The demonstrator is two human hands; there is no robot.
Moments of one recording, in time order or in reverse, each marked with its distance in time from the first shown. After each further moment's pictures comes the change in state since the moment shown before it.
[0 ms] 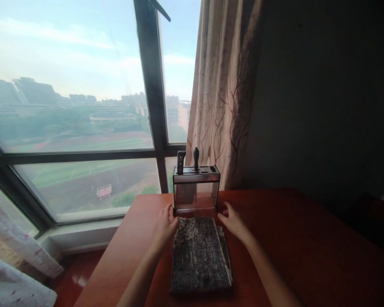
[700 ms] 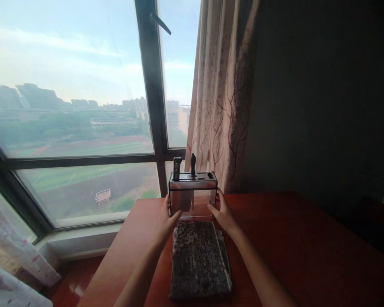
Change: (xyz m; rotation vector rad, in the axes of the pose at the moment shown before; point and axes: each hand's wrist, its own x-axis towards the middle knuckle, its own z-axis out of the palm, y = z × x) left_hand 0.014 0.025 -0.005 -0.490 0.115 0.083; right_hand 0.019 -0.035 0.017 0.309 0.289 -0.427
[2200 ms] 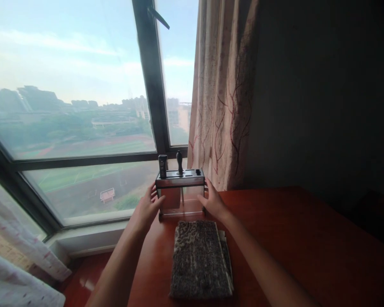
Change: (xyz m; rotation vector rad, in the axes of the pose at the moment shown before) left_hand 0.040 0.026 -0.064 -0.035 0.014 0.046; right_hand 0.029 -0.043 0.040 0.012 -0.103 -0.056
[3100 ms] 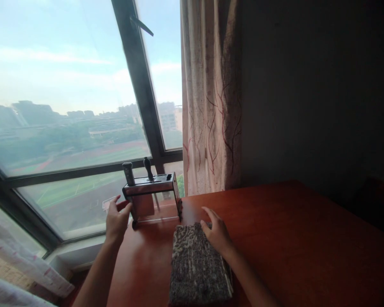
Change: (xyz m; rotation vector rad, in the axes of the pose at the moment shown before) left_hand 0.021 -0.020 -0.082 0.268 0.359 -0.049; right_hand -0.084 0.019 -0.002 -0.108 0.007 0.024
